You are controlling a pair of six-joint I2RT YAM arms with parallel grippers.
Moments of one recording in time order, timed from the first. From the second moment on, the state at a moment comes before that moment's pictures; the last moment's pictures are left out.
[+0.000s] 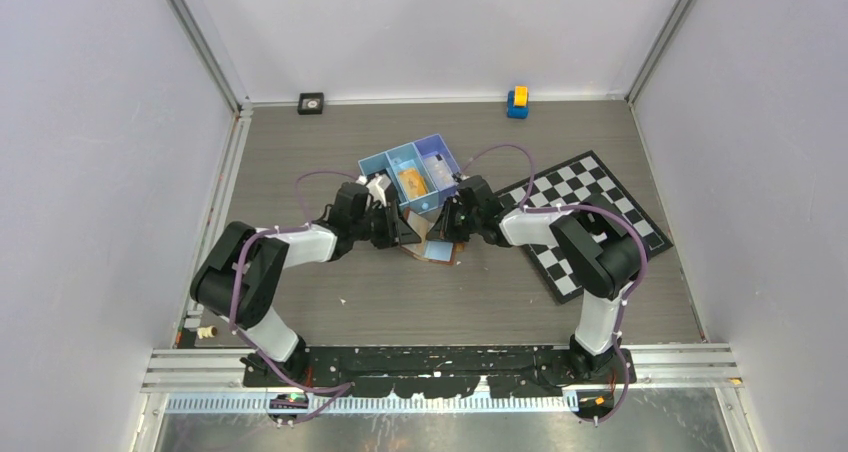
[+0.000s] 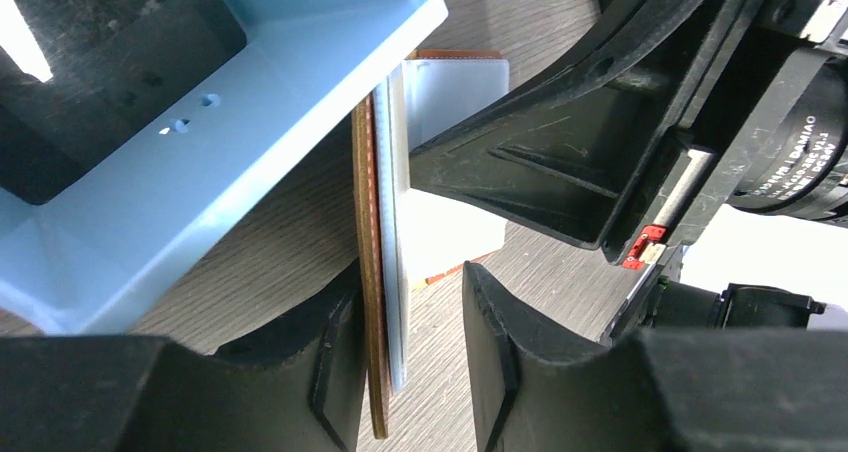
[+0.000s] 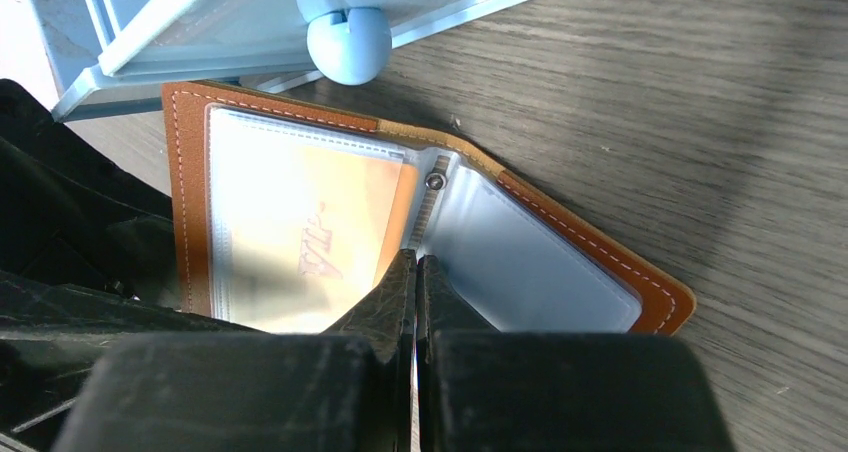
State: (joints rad) left arm -0.44 1.62 0.67 0.28 0.51 -0.67; right arm 0.63 1.85 0.91 0.20 -0.28 0.78
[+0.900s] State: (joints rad) left arm -0.41 1.57 0.67 0.25 0.53 -0.66; right arm 0.63 1.85 0.92 0.18 -0.27 0.77
